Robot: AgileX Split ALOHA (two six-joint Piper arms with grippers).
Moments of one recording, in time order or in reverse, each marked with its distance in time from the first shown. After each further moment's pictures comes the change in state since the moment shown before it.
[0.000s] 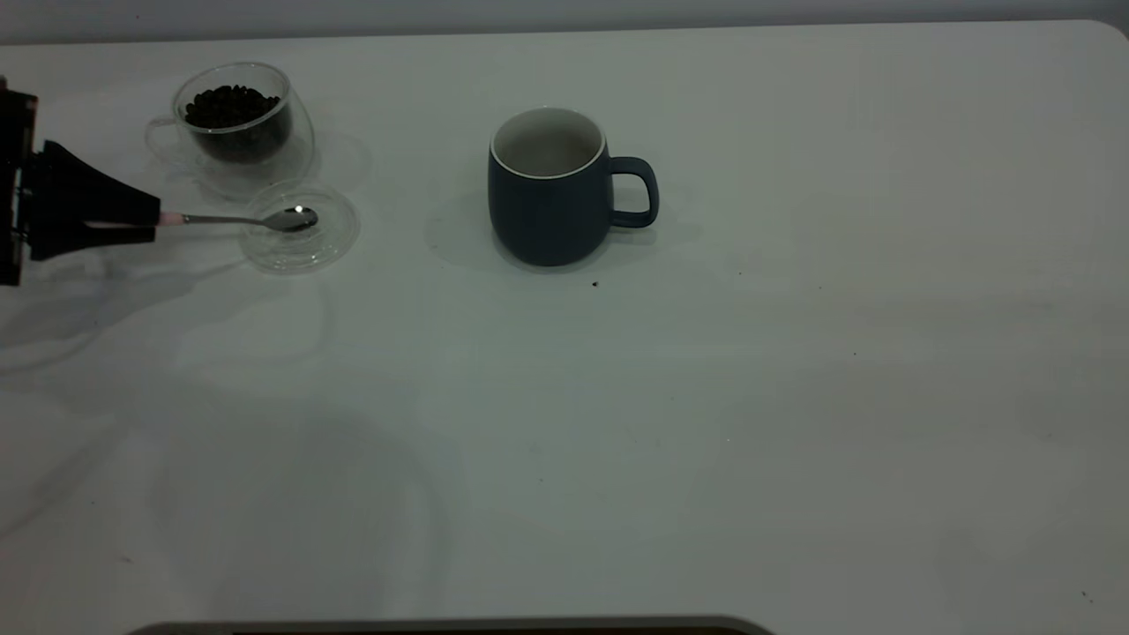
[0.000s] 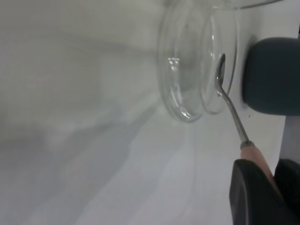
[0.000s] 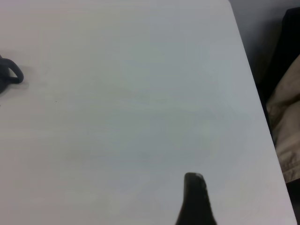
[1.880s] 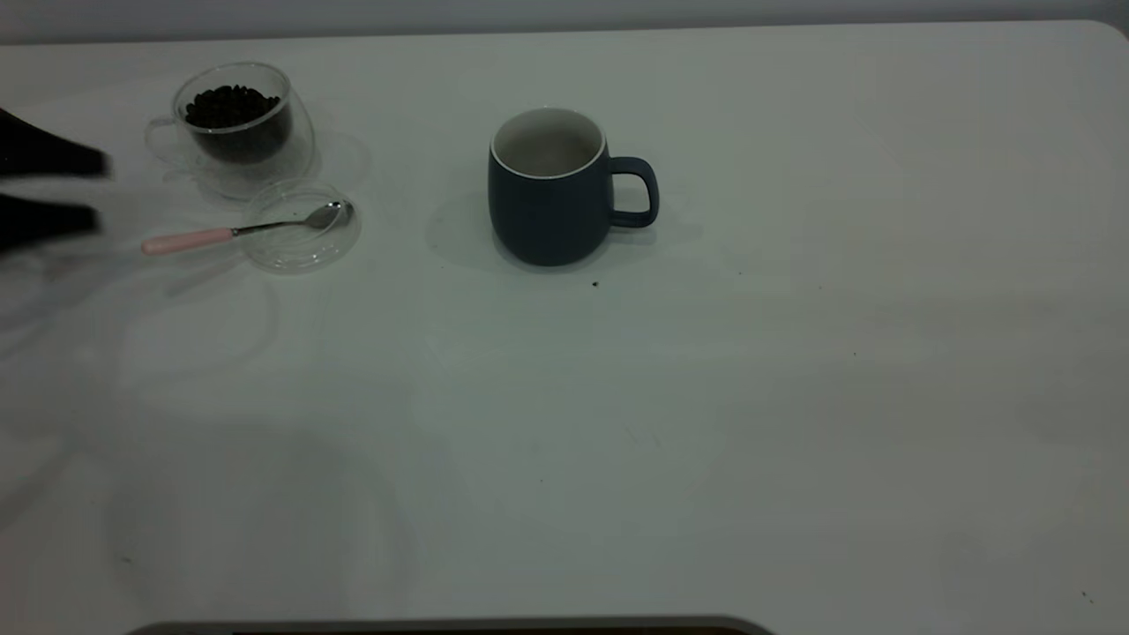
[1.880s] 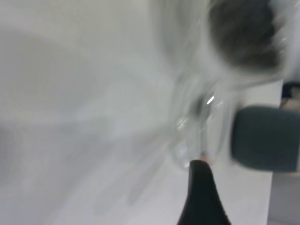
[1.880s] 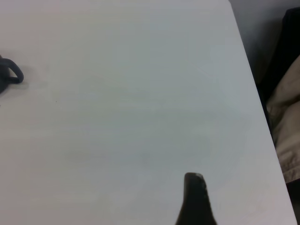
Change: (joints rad) left arm 0.113 -0.036 -0.001 -0.100 0.006 0.028; right arm 0.000 0.000 0.000 0.000 0.000 0.000
